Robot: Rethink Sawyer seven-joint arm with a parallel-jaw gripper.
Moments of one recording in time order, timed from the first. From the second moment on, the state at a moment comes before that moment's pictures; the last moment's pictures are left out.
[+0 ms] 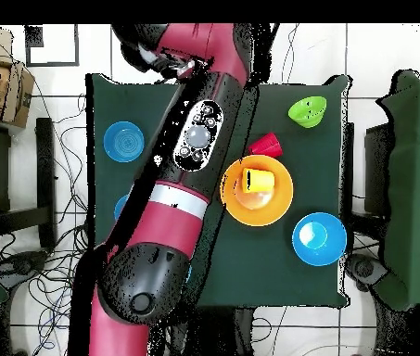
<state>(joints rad) -0.05 0.17 -1.15 0.31 1.13 1.23 2.46</state>
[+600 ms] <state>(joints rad) -0.05 0.16 -1.18 0.30 1.15 1.29 2.53</state>
